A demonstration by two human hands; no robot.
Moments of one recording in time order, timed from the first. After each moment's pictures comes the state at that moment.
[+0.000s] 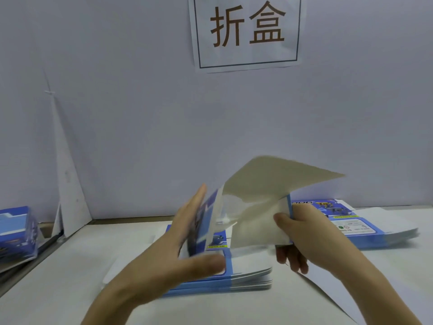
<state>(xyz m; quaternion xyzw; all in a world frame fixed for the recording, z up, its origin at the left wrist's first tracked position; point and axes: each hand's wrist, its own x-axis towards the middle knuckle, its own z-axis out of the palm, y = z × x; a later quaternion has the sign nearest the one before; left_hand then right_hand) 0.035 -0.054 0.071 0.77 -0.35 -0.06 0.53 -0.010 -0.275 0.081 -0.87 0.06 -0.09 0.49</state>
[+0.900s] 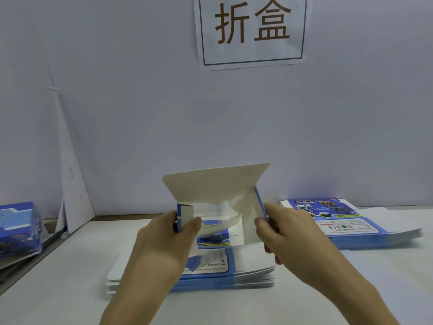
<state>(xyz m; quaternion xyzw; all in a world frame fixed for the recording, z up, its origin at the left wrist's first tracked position) 0.026 -0.060 0.076 0.89 -0.04 0.14 0.43 -0.013 -0.247 0.078 -0.94 -0.02 -0.20 0.28</state>
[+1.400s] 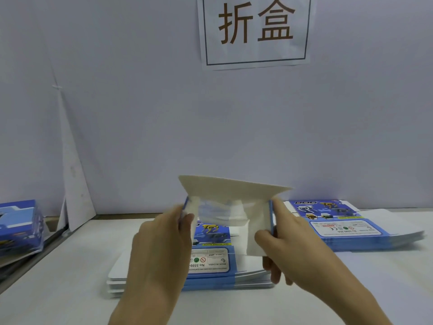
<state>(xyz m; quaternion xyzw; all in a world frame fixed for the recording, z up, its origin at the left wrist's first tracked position) 0.021 -0.062 0.071 0.90 -0.06 0.31 0.31 -0.013 -0.242 0.072 -0.90 0.00 -0.14 0.41</state>
